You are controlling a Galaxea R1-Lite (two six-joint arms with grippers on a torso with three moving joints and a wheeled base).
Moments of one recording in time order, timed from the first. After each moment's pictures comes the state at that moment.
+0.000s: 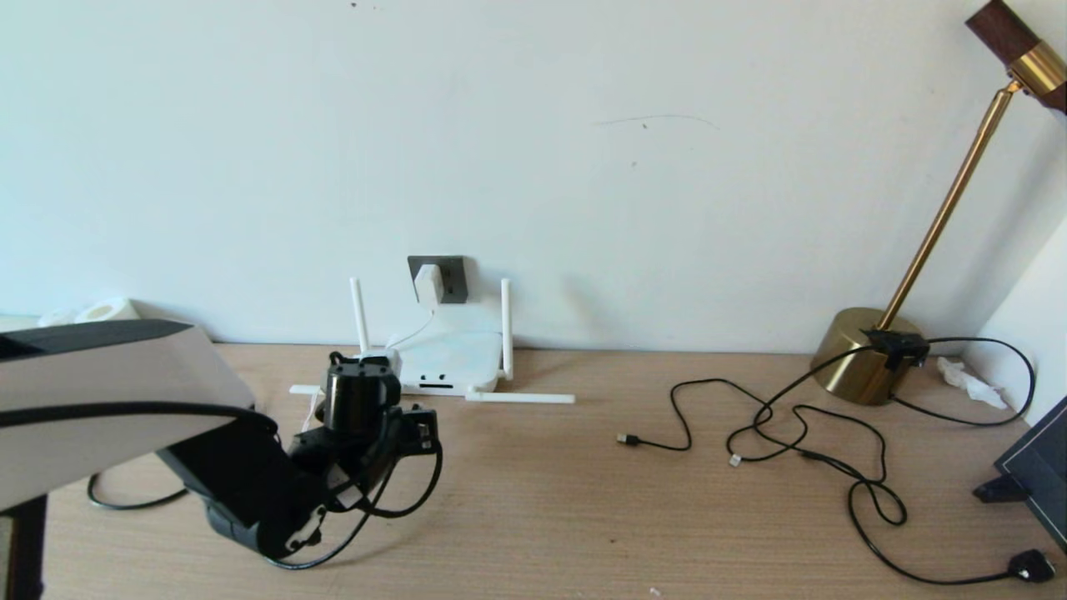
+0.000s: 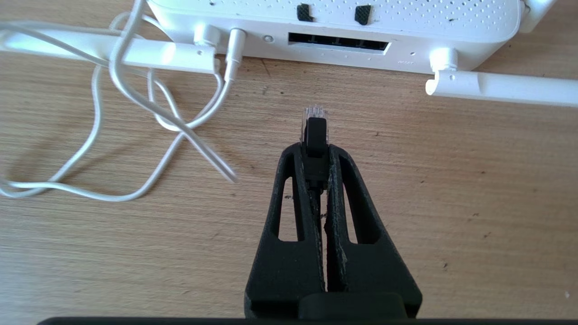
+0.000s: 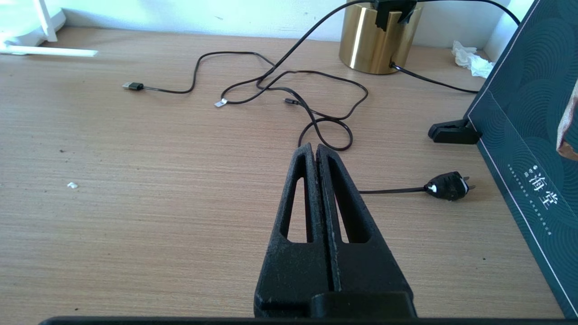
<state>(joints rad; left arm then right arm) -0.37 2.13 -0.71 -0.98 0.34 -0.16 -0.01 0.00 -0.01 0.02 0.01 -0.02</state>
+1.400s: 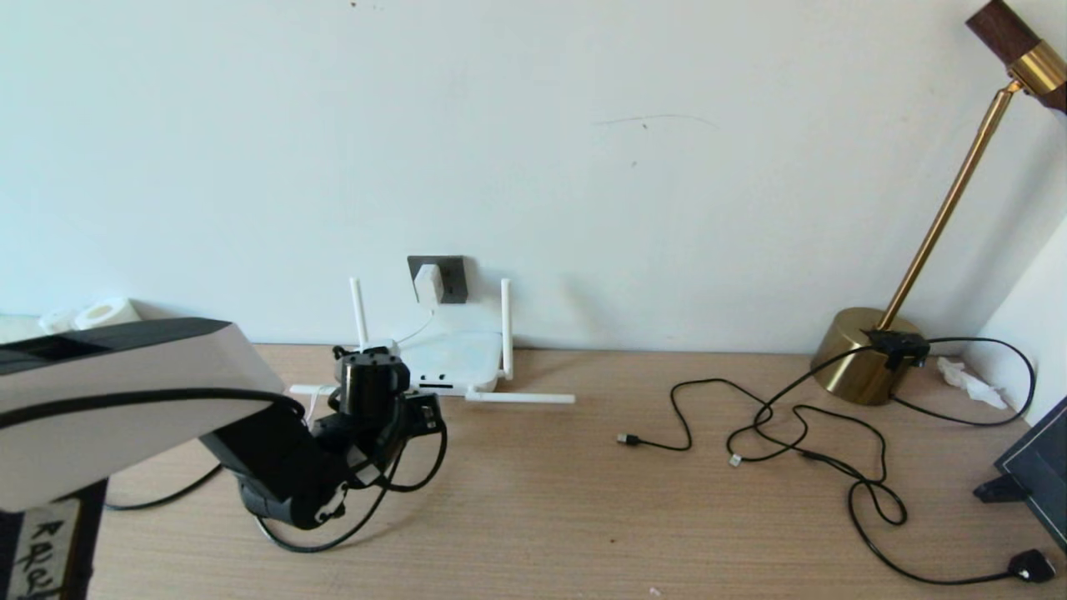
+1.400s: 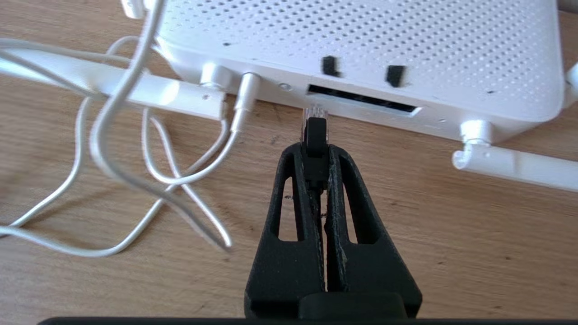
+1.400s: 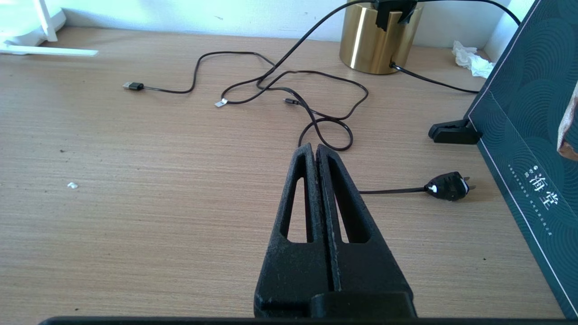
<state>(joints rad) -0.34 2.22 -0.83 -0.98 0.37 -0.22 -0.01 0.00 -0.01 0.02 0.01 -0.02</state>
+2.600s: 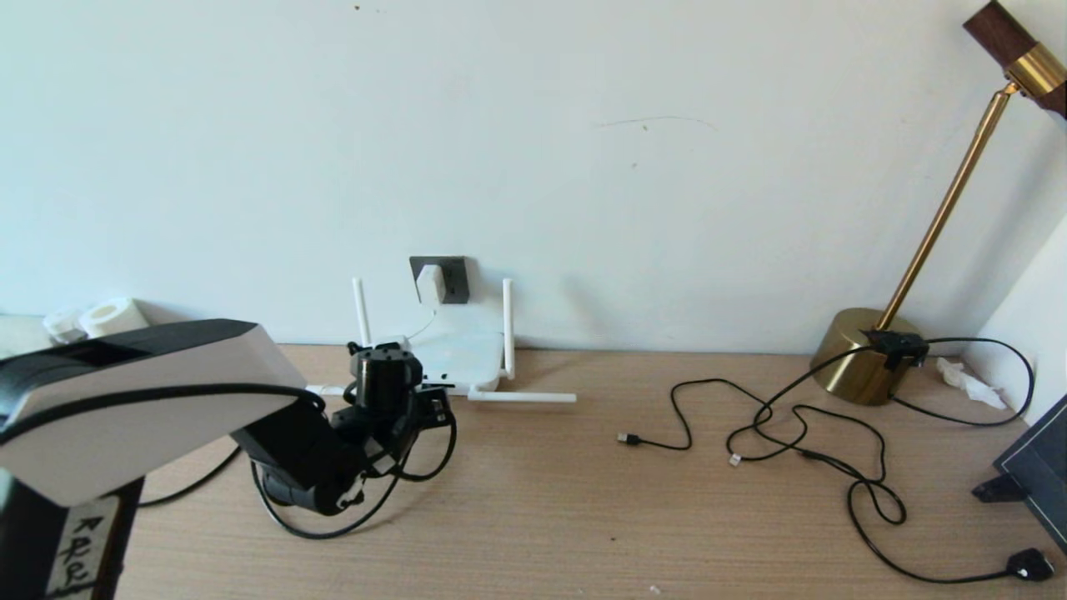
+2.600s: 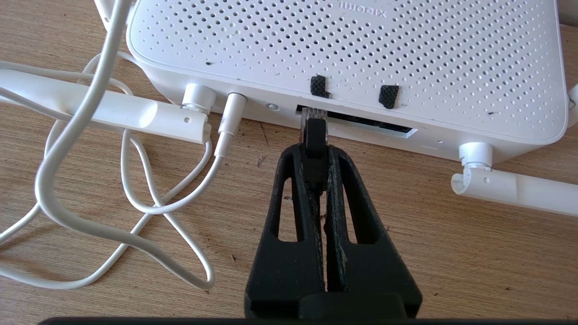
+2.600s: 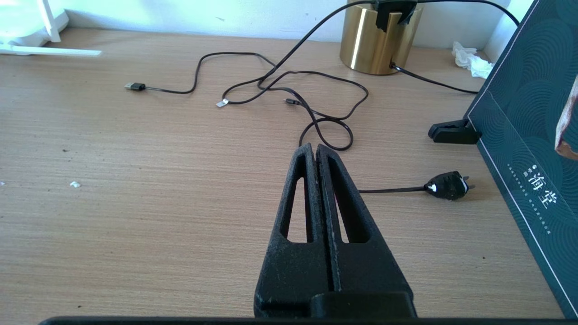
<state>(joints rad) -0.34 2.29 -0.94 -0.97 0.37 -0.22 -0.01 0.00 -0.01 0.02 0.01 -0.02</state>
